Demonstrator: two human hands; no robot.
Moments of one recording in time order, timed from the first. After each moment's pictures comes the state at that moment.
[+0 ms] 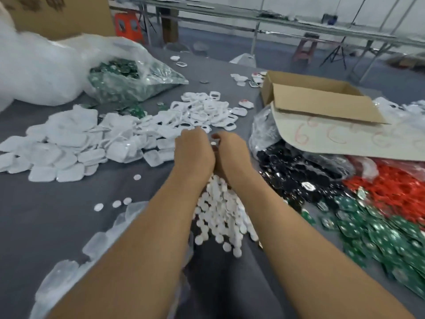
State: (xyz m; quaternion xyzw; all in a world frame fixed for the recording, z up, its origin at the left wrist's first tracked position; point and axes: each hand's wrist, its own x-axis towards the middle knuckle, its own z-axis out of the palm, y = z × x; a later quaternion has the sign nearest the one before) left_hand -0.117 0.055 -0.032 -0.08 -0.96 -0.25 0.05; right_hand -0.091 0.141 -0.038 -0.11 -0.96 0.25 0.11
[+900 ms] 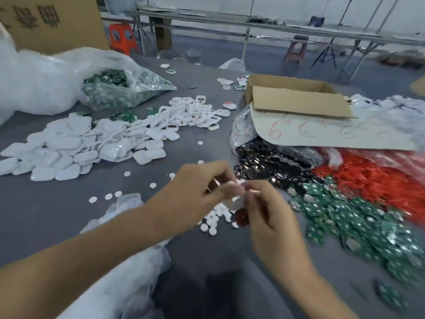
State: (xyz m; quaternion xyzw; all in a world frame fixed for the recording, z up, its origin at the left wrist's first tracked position) left_hand 0.020 0.016 0.007 -0.41 -0.80 -0.44 -0.06; right_hand 0.122 0.161 -0.033 -0.07 -0.80 0.56 0.22
